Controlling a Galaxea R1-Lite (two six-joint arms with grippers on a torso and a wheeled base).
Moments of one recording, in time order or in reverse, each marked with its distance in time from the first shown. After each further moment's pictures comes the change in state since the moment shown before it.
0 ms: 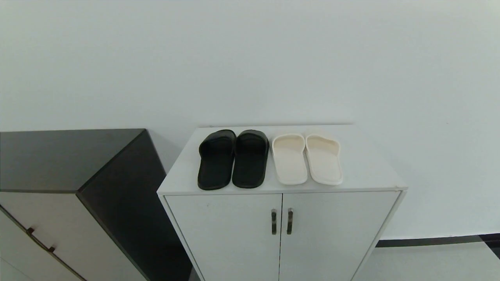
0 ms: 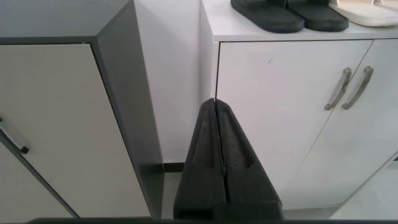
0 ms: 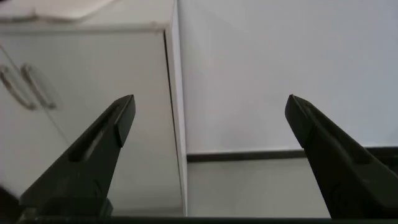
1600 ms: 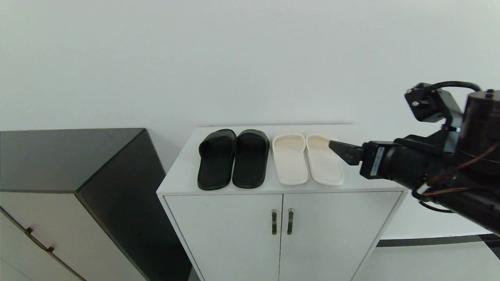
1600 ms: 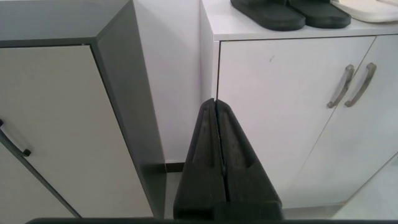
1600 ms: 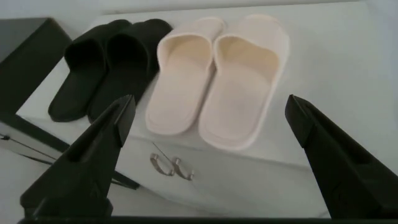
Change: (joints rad) left arm 0.000 0.000 0.000 0.000 -0.006 0.017; right arm 0.740 1.469 -0.858 -0.427 -0.367 0.304
